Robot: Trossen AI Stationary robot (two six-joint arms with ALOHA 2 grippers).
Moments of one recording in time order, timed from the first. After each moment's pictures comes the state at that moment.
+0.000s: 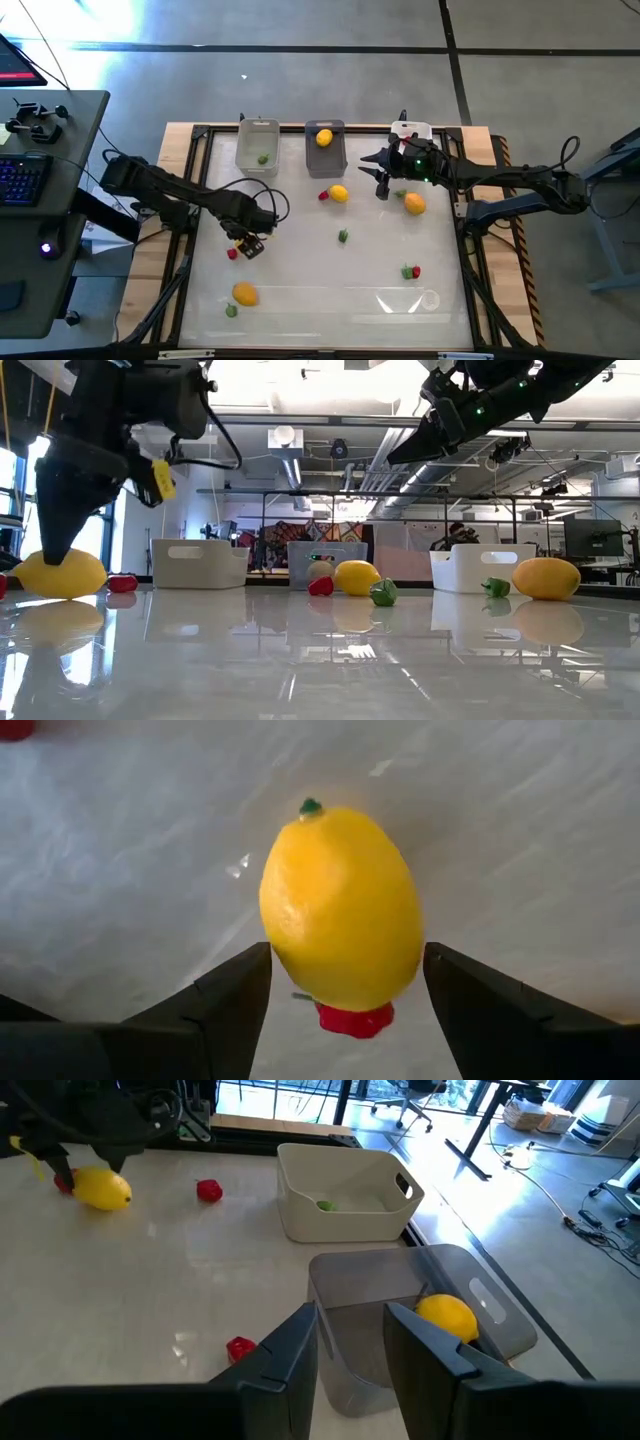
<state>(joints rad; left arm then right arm) -0.15 1.49 0.84 -1.02 0.12 -0.85 -0.32 1.14 0.69 0.09 0.00 -0.23</state>
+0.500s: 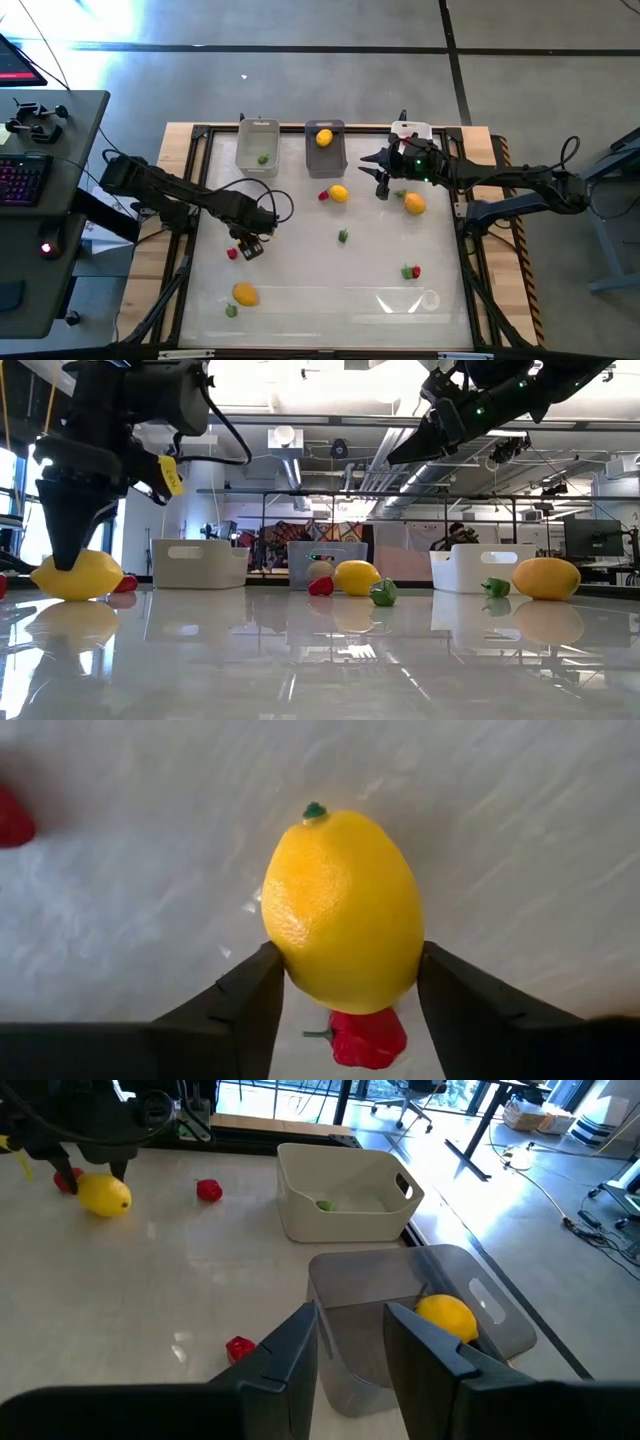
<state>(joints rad) -0.15 1.48 0.83 -0.96 0.07 -0.69 -0.32 1.14 0.69 0.09 0.00 -0.23</state>
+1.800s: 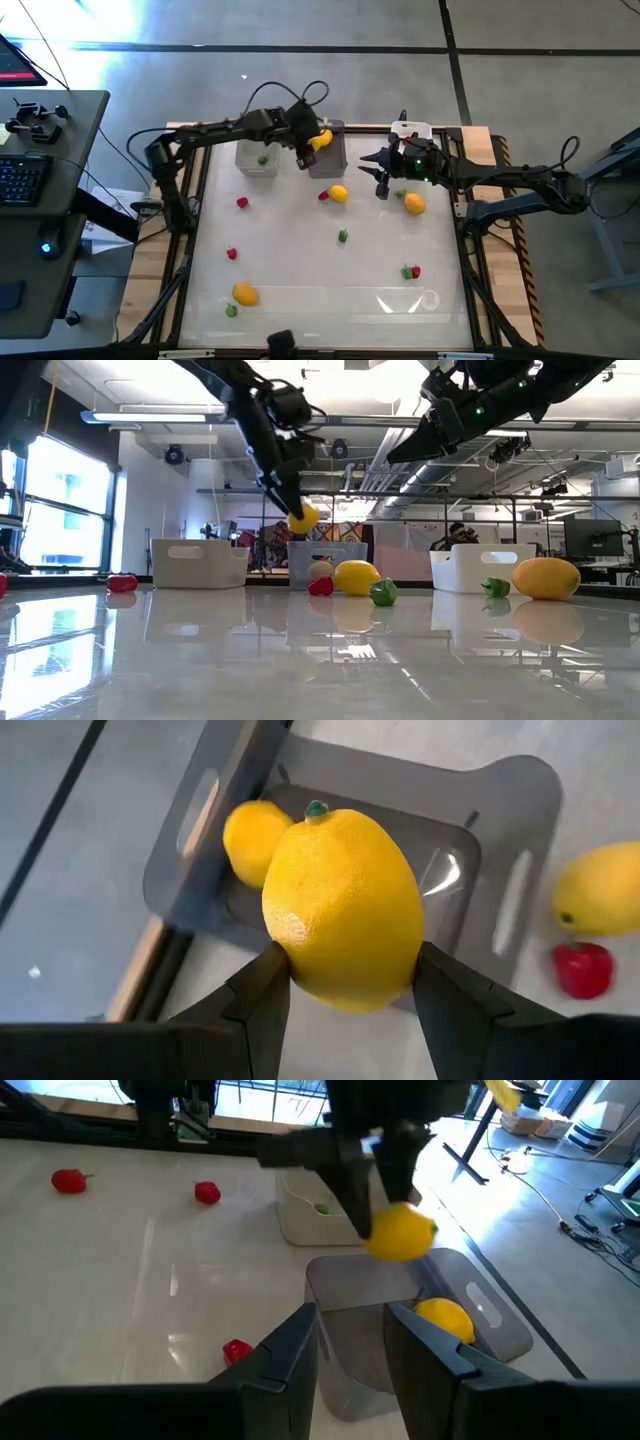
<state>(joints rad) 0.49 1.83 1.49 -0.66 -0.11 0.19 -0.32 1.14 0.69 0.09 0.00 -0.24</state>
